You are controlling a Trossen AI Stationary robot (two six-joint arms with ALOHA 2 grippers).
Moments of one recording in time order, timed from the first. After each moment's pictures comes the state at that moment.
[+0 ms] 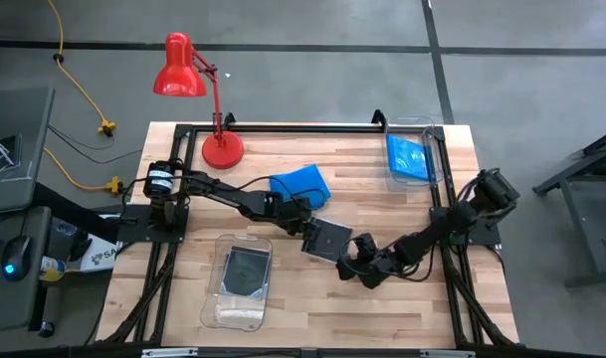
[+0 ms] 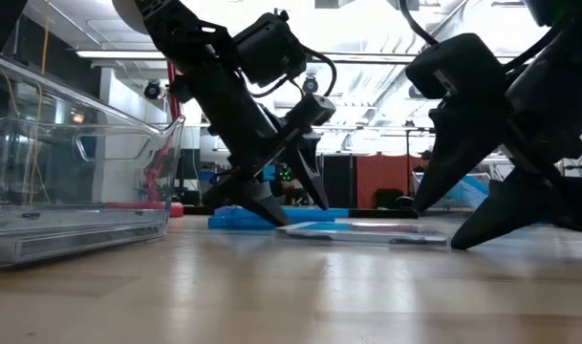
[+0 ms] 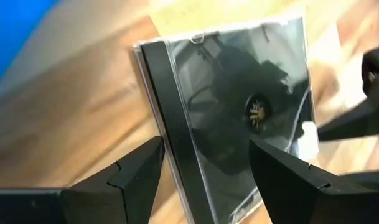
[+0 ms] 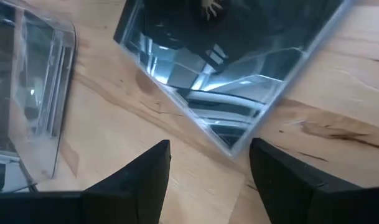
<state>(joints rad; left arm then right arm) -0.06 1.96 1.05 -0.04 0.11 -1.10 0.53 1.74 0.71 0.11 0.41 1.75</state>
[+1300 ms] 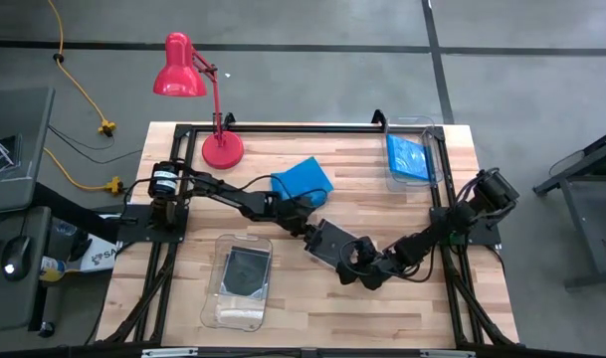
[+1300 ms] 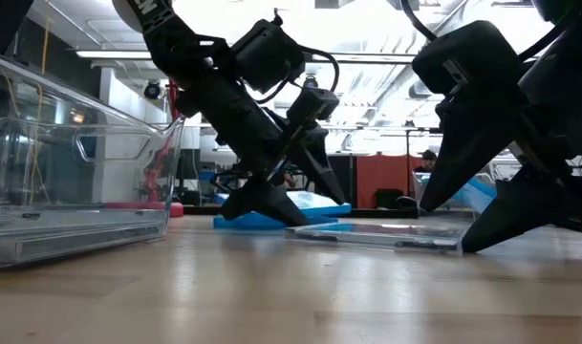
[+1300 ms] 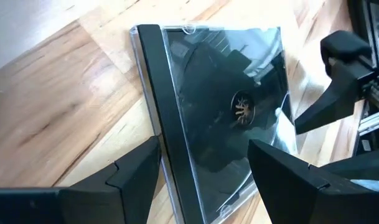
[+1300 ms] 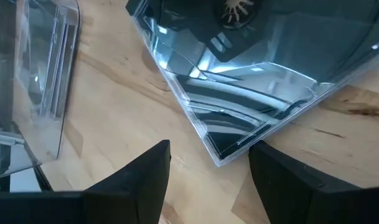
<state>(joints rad) -0.06 1.95 1.05 0.18 0.21 -1.00 0.51 1.75 0.70 0.13 0.40 1.70</state>
